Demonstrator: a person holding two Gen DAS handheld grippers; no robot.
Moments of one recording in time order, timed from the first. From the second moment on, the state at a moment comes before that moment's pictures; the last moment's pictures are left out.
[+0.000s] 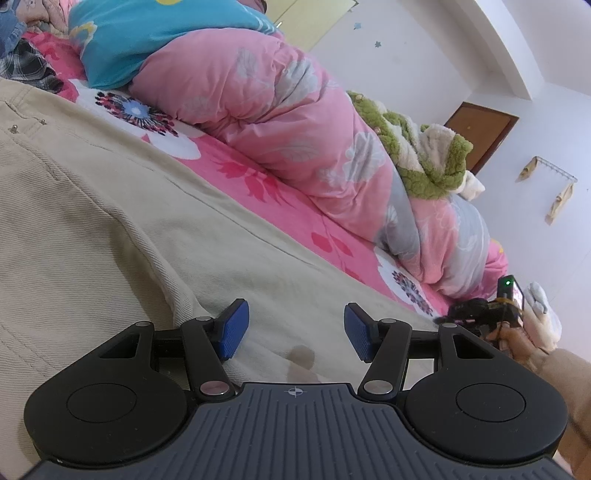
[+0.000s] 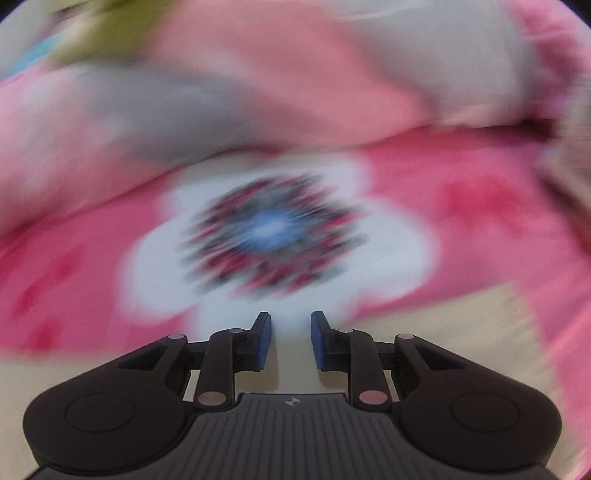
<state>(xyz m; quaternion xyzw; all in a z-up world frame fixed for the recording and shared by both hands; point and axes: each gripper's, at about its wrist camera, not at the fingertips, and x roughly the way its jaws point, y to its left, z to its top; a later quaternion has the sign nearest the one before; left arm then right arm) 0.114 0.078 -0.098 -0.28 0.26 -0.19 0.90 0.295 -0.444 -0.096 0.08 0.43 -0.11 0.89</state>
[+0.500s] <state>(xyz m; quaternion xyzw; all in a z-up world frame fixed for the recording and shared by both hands) 0.114 0.077 -0.098 -0.28 0.25 -0.19 0.91 0.179 -0.605 -0.091 0.31 0.40 -0.19 0.84</state>
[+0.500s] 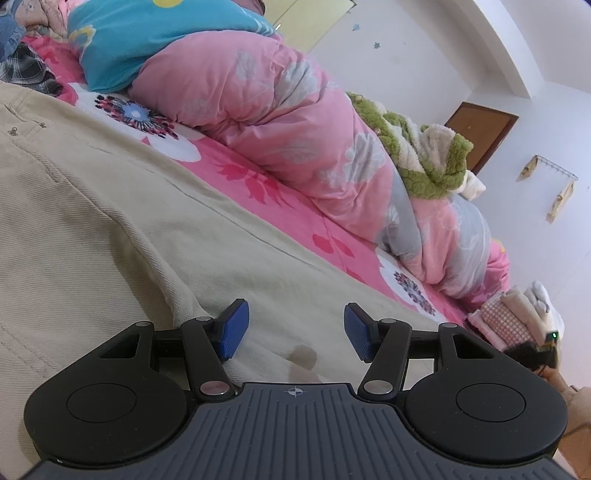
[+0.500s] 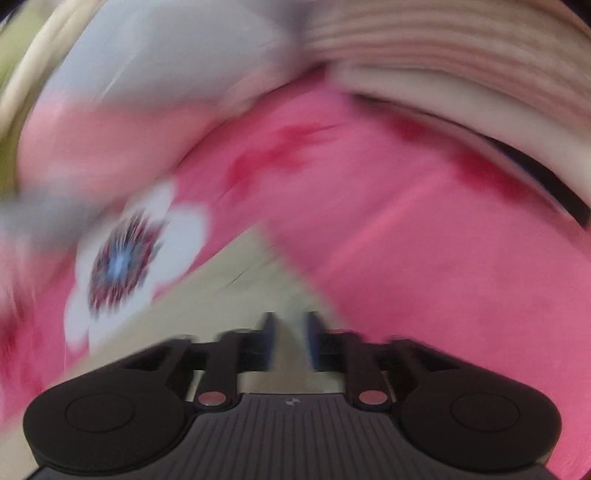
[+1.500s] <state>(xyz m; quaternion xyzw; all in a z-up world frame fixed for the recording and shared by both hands) 0.077 0.127 -0.081 -0.31 0.20 -0.17 0.91 0.164 -0.273 -0.004 0.04 0.41 0.10 0.91</state>
